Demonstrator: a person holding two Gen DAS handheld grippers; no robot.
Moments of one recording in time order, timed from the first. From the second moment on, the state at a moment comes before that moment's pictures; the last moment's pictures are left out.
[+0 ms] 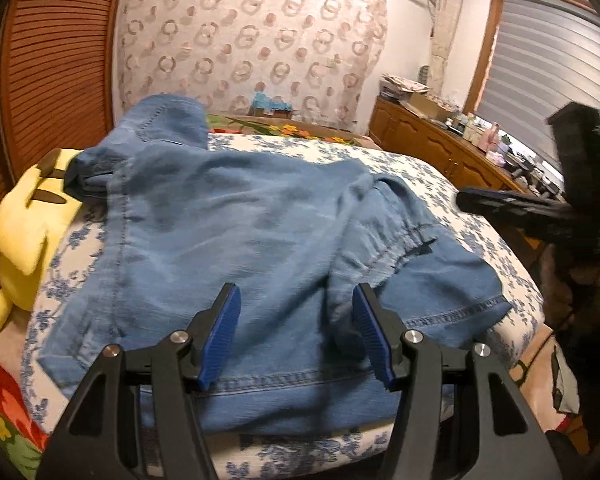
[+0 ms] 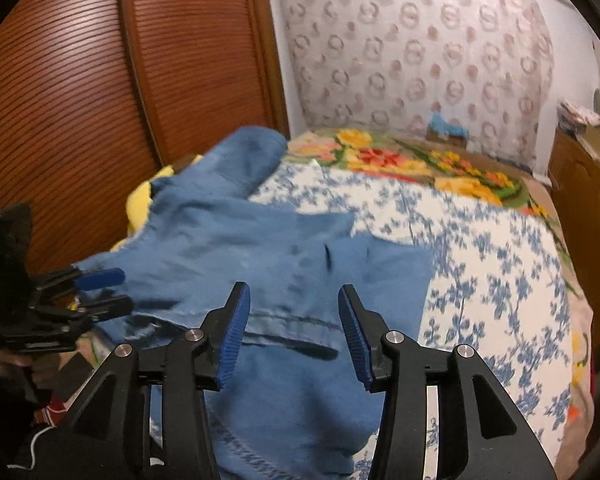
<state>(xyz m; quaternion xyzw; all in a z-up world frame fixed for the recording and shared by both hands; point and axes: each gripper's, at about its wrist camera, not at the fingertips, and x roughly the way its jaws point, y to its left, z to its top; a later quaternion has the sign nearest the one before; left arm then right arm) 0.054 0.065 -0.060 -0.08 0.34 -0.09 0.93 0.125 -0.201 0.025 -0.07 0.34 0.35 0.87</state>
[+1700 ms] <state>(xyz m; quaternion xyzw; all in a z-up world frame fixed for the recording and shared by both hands) 0.011 0.060 0.123 -0.03 0.19 -0.19 0.96 0.141 -0.150 0.206 -0.09 0.20 0.39 0.89</state>
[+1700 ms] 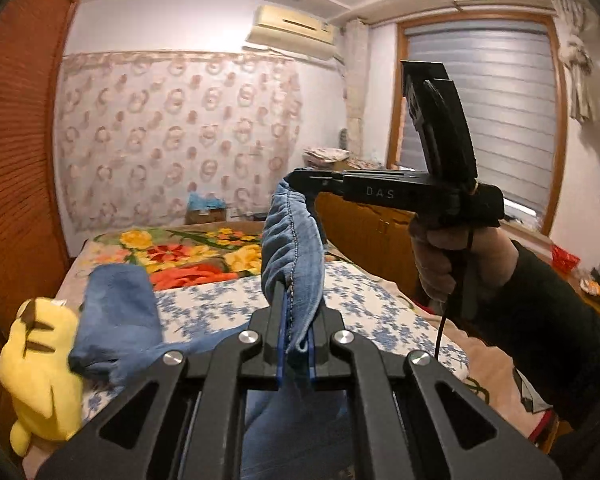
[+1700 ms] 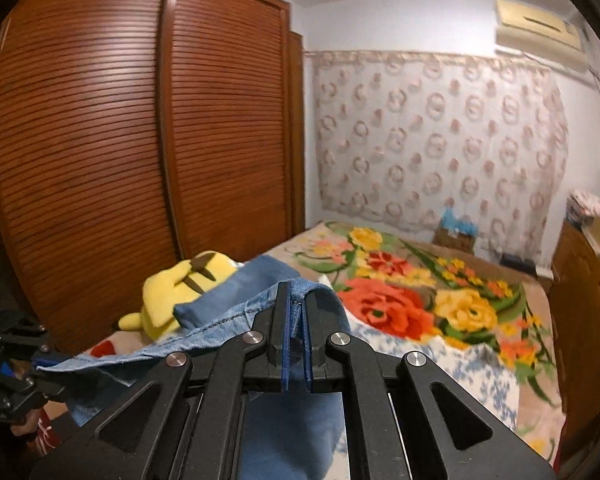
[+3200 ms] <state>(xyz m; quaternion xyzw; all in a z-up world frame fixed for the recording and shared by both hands) 0.018 0.166 -0.059 -0.11 0.34 -0.03 0.93 0.192 -0.030 0.068 -0.15 0.33 0.38 0.85</state>
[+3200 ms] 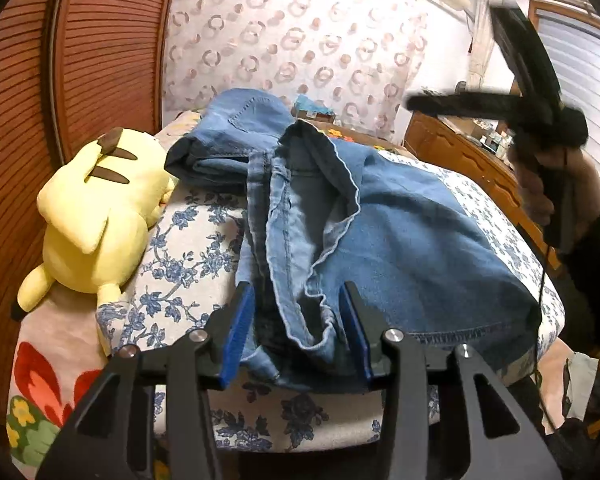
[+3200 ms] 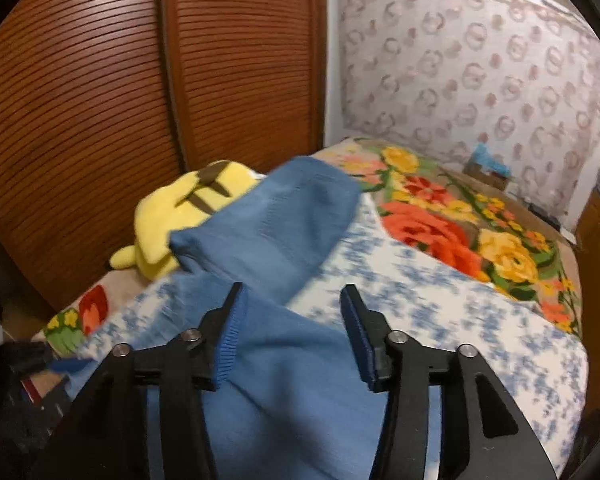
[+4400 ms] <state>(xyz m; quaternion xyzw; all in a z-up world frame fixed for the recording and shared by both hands) 0.088 0.175 -0.037 -0.06 0.34 -0.02 0.94 0.250 -0.156 -0.032 -0.04 0.44 0.33 0.83</state>
